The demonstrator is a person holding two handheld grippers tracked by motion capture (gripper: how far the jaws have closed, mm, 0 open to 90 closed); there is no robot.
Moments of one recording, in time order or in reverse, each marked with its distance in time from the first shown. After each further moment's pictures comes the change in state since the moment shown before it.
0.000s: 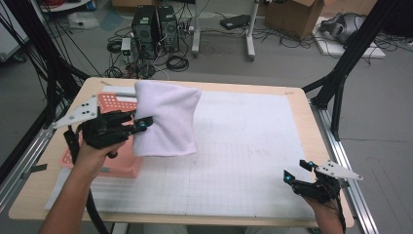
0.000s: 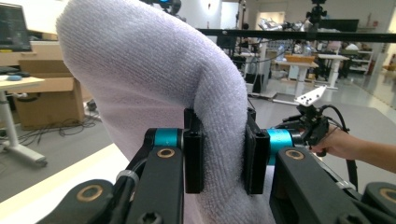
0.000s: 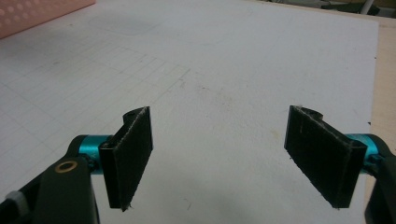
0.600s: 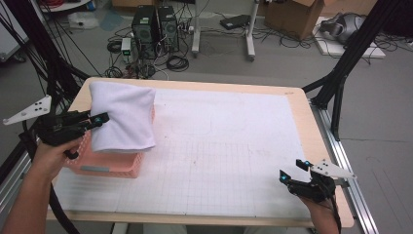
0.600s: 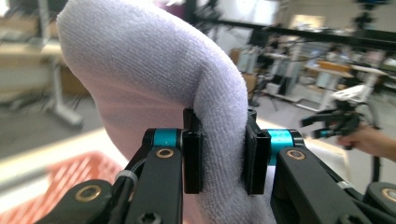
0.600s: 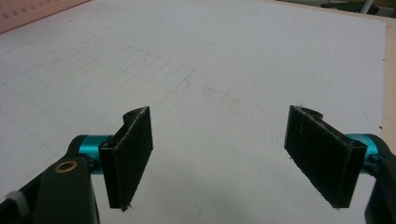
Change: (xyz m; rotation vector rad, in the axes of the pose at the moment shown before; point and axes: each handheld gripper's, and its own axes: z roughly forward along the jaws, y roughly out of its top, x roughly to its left) left arm 0.064 -0.038 -0.094 0.085 0.191 -0.164; right arm 0.011 0.003 0.007 0.017 -0.005 -0.017
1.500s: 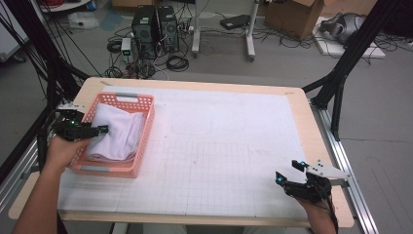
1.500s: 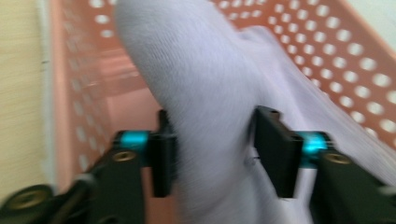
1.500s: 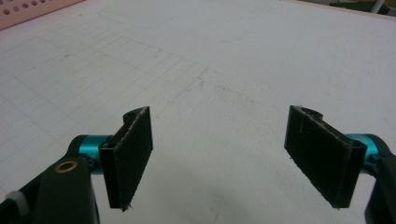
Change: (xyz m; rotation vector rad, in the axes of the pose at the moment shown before) left arm 0.042 -0.028 0.029 0.523 0.625 -0.144; right arm 0.009 0.002 0.004 0.006 0.021 -0.020
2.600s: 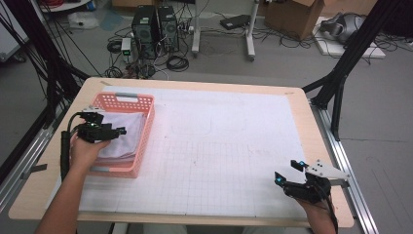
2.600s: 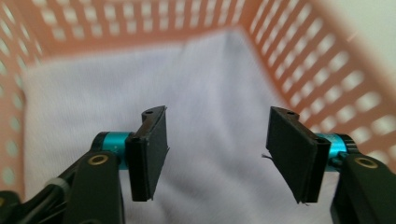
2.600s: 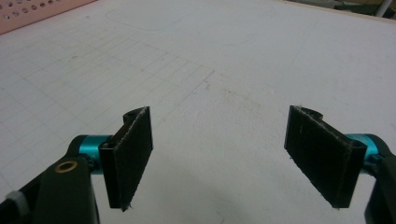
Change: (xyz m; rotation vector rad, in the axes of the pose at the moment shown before) left arm -0.043 -0.003 0.018 -0.118 -0.063 -0.030; right arm 0.002 0.002 -0.001 -0.003 0.011 -0.004
